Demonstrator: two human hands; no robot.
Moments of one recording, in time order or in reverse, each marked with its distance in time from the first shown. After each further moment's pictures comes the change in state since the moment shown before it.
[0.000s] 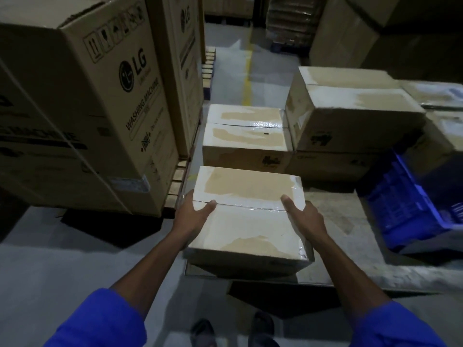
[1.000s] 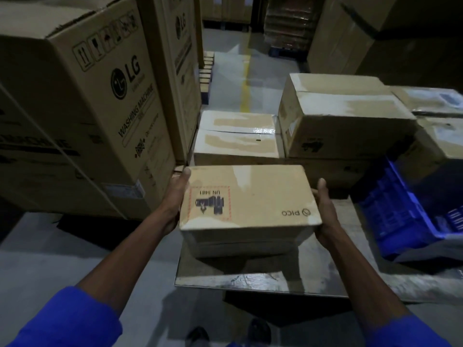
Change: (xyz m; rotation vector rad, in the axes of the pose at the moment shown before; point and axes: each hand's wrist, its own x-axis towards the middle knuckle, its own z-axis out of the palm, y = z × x) left_hand 0.027 0.057 -0.013 -0.438 -0.130 -0.084; right_hand 0.008 -0.025 -0.058 0.712 -0.047 -0.008
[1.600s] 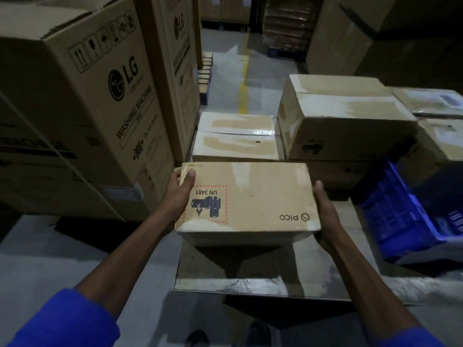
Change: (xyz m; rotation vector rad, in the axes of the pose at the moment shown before) left_hand 0.007 0.010 0.006 0.187 0.131 0.087; right_hand -0.005 -0.007 -0.002 0.088 -0.163 -0.034
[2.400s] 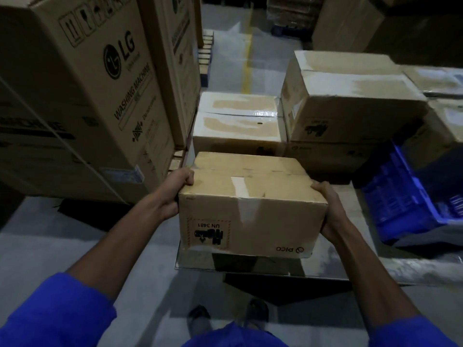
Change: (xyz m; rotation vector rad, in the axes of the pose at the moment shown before) left_hand -0.018 0.001 -0.010 -0.331 -0.215 -0.448; right_hand -0.022 0.006 -0.008 0.068 0.023 0.204
